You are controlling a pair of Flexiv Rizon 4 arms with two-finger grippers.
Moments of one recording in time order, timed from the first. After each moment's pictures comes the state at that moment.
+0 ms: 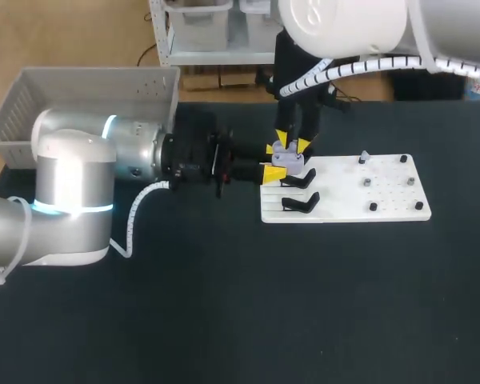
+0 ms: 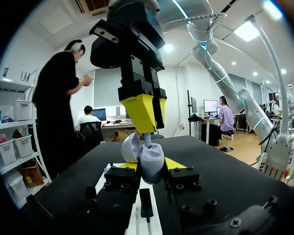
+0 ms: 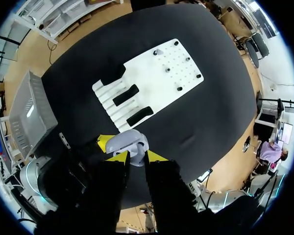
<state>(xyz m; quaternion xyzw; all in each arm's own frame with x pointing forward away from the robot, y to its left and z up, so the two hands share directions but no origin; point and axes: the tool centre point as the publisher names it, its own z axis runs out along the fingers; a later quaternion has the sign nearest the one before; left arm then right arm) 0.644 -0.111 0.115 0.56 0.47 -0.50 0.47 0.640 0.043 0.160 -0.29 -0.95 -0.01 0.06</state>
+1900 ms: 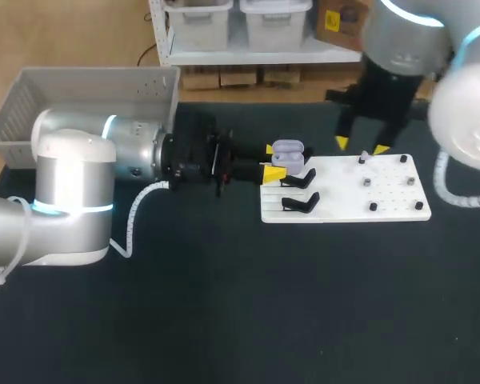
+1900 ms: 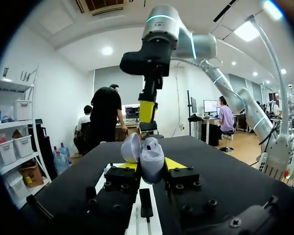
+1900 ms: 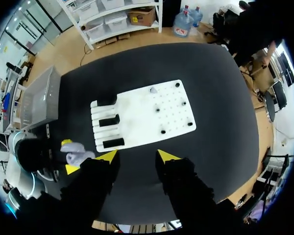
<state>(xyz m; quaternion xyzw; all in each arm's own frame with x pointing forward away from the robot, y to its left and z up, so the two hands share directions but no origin) 0.644 -0.111 0.115 0.56 0.47 -0.50 0.47 0.640 -0.060 0.156 -0.13 -0.99 -0.05 -0.10</state>
